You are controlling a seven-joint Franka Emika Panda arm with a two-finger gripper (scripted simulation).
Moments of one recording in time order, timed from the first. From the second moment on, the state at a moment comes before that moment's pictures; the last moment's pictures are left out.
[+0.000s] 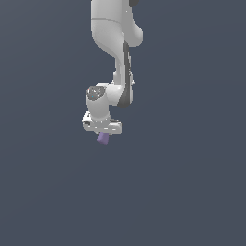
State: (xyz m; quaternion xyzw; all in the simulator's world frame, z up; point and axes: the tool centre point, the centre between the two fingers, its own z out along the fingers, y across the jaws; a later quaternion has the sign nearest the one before) arm -0.083 -0.105 0.026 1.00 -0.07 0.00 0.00
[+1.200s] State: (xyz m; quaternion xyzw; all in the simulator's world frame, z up) arm -0.098 0.027 0.135 1.00 -0.07 0.00 0.00
